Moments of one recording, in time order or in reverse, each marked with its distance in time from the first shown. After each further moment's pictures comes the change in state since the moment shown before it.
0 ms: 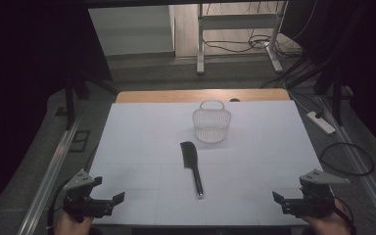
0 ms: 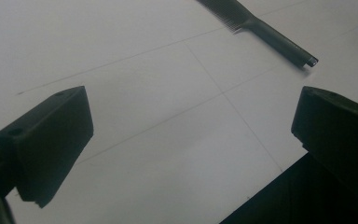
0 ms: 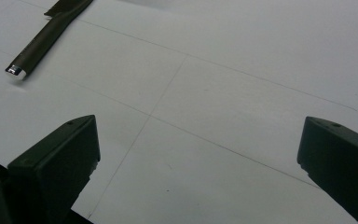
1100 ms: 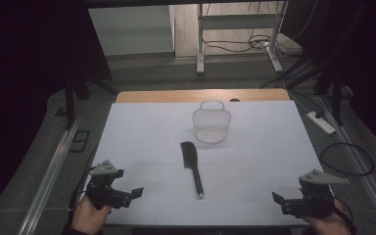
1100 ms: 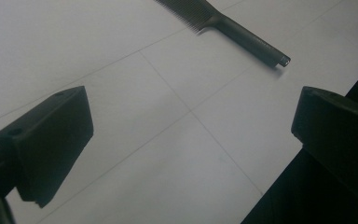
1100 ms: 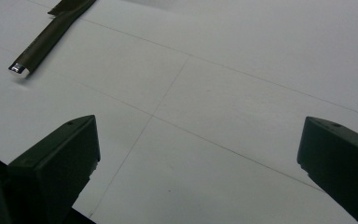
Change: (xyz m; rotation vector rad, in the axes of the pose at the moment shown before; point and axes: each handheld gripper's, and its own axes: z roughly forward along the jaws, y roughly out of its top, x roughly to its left) left arm -0.013 0.032 0.043 0.073 -0.128 0.083; right arm 0.001 0.000 0.000 -0.002 0.006 -0.012
